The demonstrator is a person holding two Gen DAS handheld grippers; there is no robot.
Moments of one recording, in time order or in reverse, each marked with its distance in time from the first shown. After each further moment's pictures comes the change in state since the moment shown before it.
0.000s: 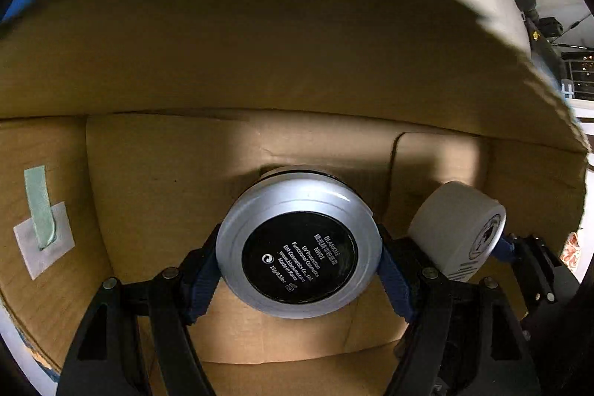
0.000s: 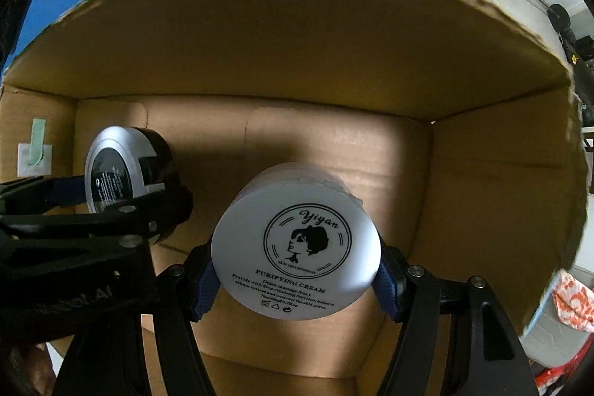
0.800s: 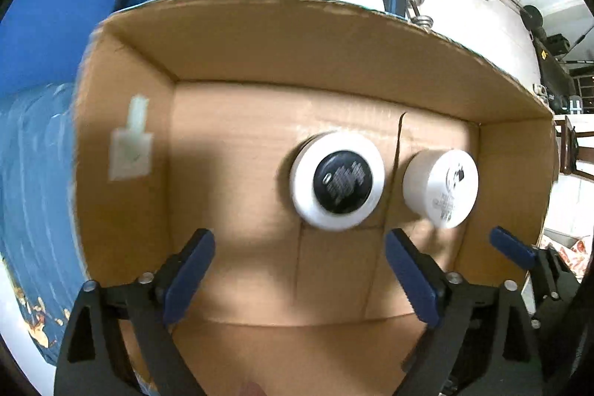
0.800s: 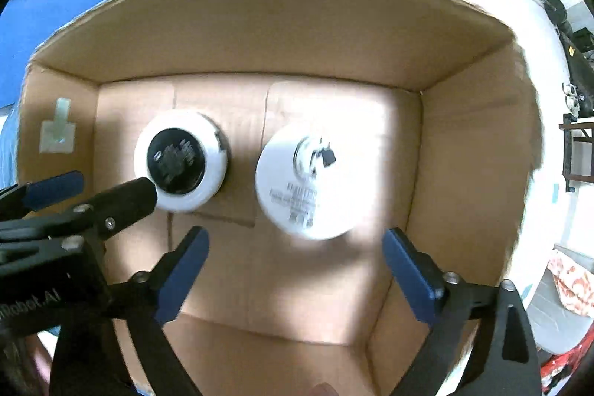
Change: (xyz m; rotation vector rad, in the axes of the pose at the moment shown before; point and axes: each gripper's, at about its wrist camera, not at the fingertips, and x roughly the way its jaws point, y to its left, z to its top) left arm -0.072 0.006 -0.092 -0.037 -0.147 0.067; right arm -0.036 -0.002 -0.037 0.037 -0.029 0.020
